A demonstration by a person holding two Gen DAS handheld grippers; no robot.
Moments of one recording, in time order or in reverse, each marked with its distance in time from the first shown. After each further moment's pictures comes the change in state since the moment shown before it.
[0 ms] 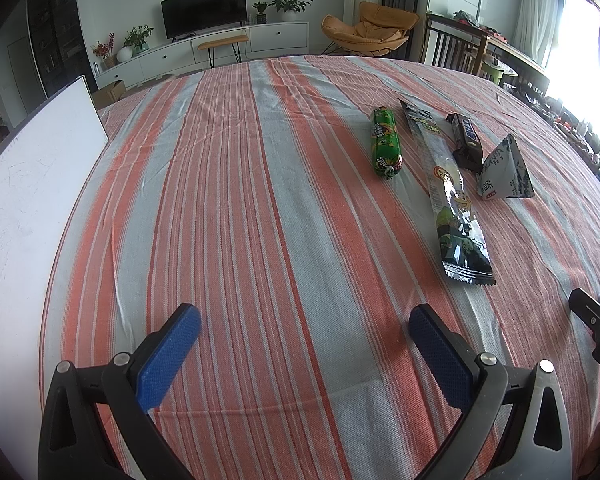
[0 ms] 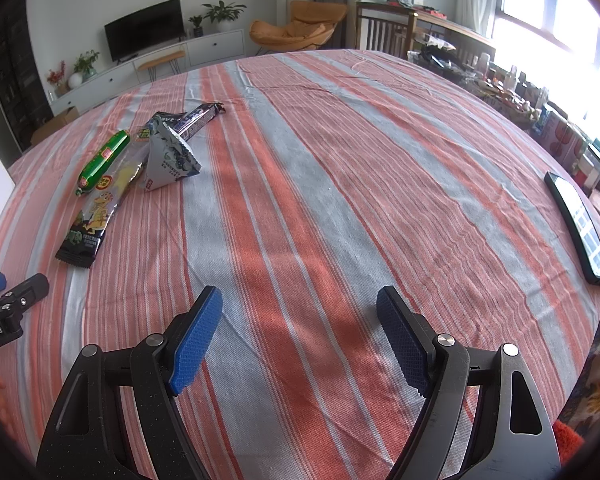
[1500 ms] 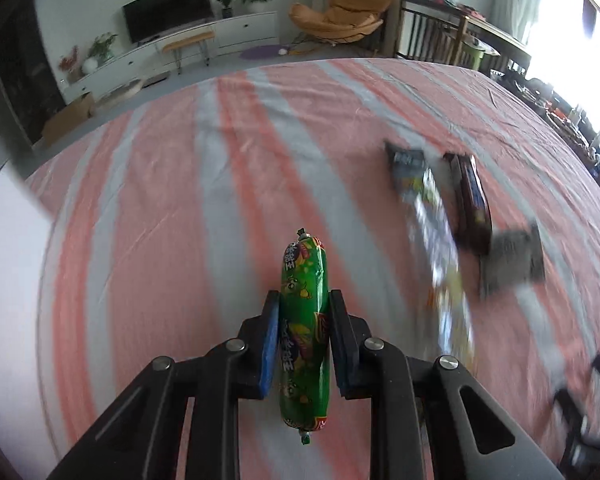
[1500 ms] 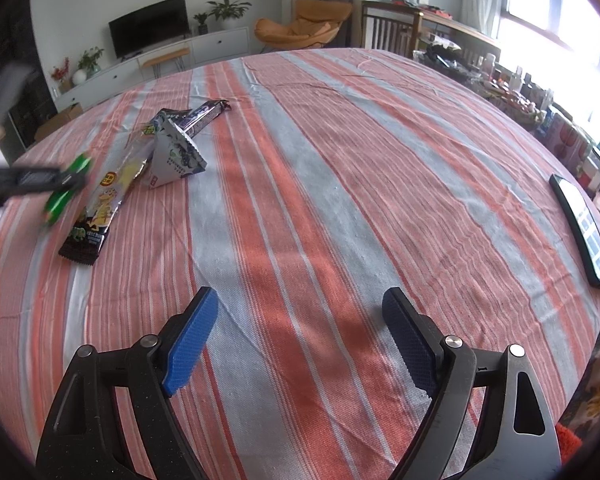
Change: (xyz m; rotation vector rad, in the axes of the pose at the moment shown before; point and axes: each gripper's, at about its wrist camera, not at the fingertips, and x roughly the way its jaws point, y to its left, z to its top) left arm 0.032 -0.018 0.079 0.087 0.058 -0.043; right arm -0.002 0.002 -0.001 -0.015 0.007 0.011
